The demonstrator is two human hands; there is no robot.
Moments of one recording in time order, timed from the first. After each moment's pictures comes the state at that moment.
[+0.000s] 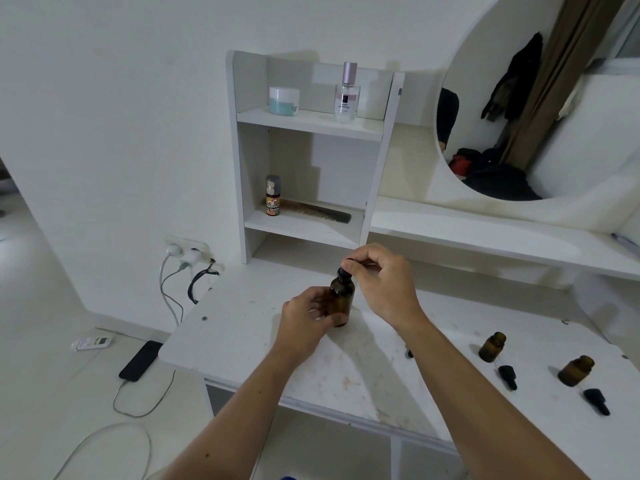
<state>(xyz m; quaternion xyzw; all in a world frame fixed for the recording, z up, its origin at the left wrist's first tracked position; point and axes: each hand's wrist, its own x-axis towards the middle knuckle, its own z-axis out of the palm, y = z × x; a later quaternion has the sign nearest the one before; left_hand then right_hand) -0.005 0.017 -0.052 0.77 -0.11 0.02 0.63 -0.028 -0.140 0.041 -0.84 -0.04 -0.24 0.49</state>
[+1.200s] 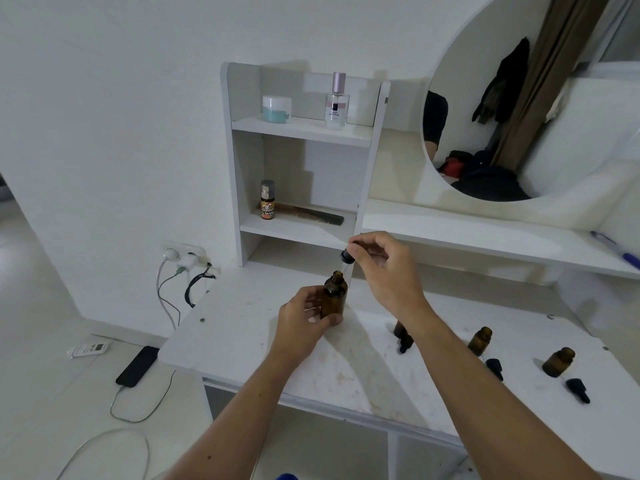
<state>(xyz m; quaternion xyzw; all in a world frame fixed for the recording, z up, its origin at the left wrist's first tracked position) -0.013 0.016 -0.052 0.78 -0.11 0.04 0.62 -0.045 -0.146 0.069 -0.82 -0.05 -0.26 0.52</state>
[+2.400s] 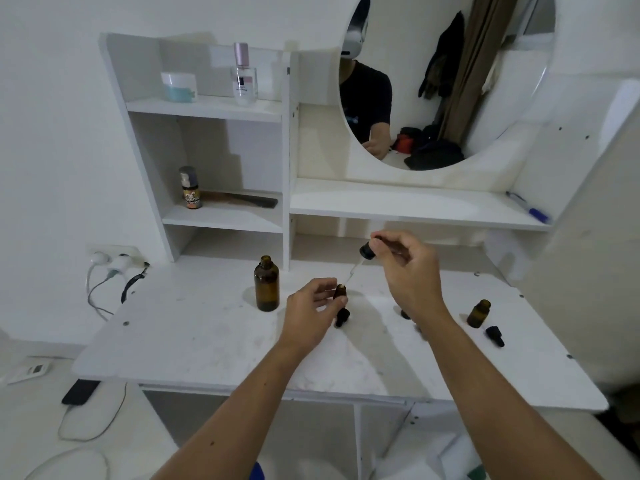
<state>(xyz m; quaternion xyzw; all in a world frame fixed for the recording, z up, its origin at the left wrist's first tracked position) -0.051 -0.097 -0.046 0.77 -0.18 -0.02 0.62 -0.119 -0.256 0.053 -0.77 0.06 -0.34 0.54</state>
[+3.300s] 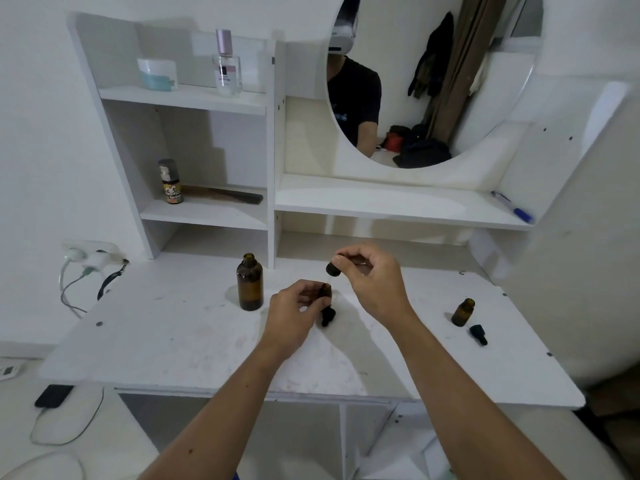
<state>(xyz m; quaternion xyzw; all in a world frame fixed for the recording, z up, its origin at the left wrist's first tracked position) -0.047 -0.096 -0.050 0.77 -0.20 -0.01 0.60 -0.105 -0.247 0.032 -0.81 0.06 -0.25 0.52</state>
